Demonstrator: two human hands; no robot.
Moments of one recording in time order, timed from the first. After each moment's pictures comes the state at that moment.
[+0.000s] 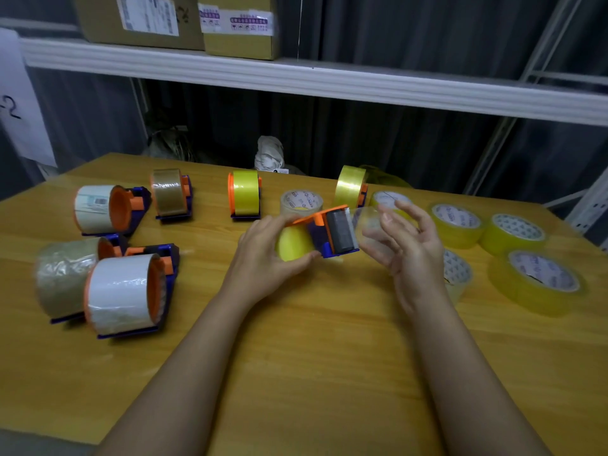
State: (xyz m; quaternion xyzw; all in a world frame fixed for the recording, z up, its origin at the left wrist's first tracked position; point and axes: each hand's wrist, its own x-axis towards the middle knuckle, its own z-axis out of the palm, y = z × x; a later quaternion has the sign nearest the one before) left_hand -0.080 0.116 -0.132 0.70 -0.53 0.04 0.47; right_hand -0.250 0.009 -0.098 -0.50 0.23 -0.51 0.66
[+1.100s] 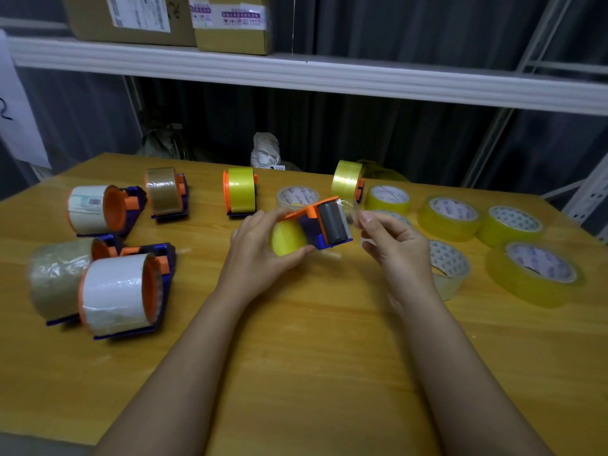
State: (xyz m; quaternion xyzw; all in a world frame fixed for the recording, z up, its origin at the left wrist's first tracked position) left_hand -0.079 0.117 -0.132 0.71 -0.52 0.06 0.47; right_hand -0.243 0.013 -0.109 -0.59 0.30 -0.48 0.57
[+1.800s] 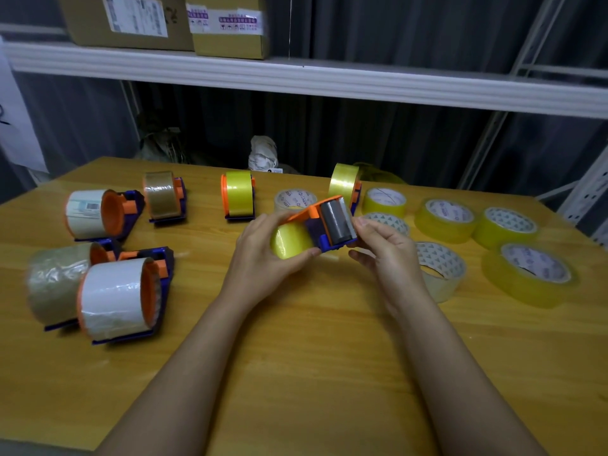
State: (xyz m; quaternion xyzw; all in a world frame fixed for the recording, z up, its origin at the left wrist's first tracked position) left_hand -0.089 0.116 -0.131 0.68 -0.53 0.05 0.50; right_hand -0.241 0.015 -0.108 -0.59 0.30 -0.43 0.62
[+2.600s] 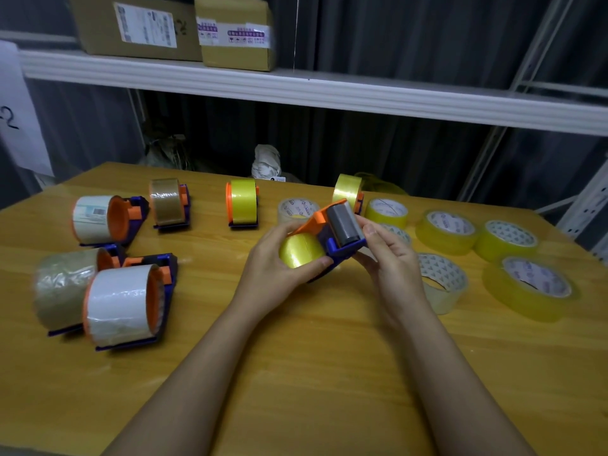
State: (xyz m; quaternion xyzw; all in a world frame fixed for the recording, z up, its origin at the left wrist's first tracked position) left_hand -0.104 0.120 -0.118 0.66 -0.51 -0.04 0.56; right_hand -0.241 0.018 -0.106 -0.62 0.20 -0.45 0.61
